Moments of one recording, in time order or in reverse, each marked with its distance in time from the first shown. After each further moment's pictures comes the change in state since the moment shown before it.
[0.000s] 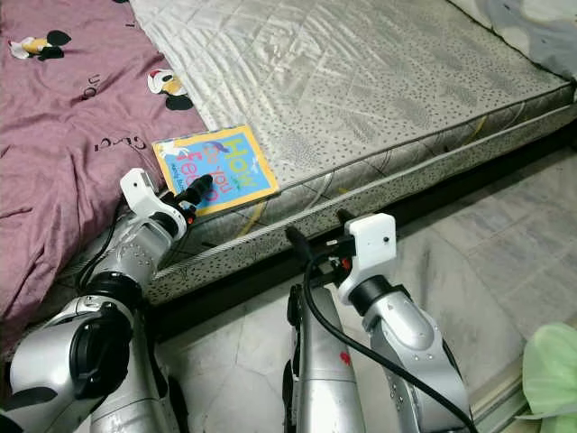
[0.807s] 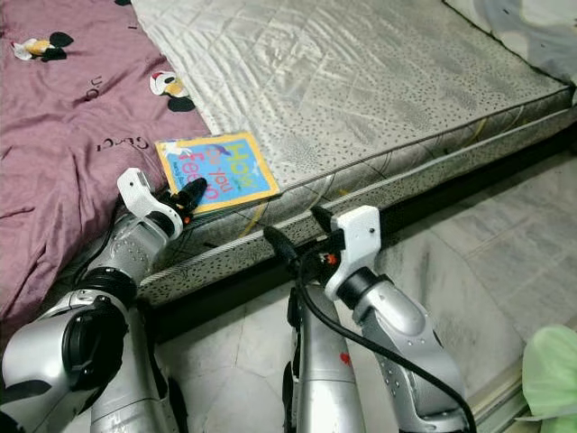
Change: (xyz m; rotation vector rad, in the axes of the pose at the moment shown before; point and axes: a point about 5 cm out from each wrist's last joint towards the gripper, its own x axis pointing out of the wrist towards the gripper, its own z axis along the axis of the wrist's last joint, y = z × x) left arm 0.000 0.004 0.005 -0.028 0.019 -0.005; right arm 0.015 0.008 0.001 0.073 -0.001 0.159
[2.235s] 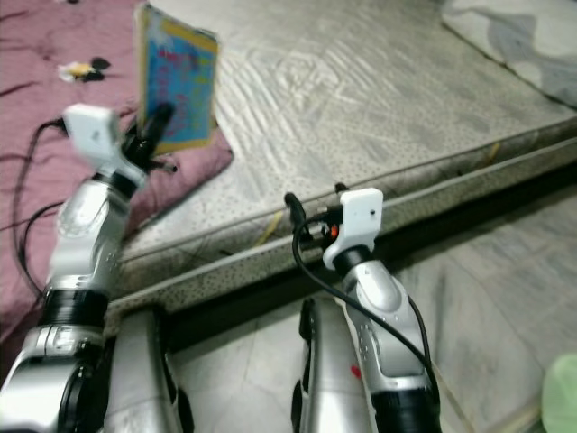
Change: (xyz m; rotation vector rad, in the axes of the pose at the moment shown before) left arm -0.052 -0.061 0.077 0.828 -0.534 -0.269; right arm 0.028 -0.027 -0.003 -0.093 -0.125 -0.305
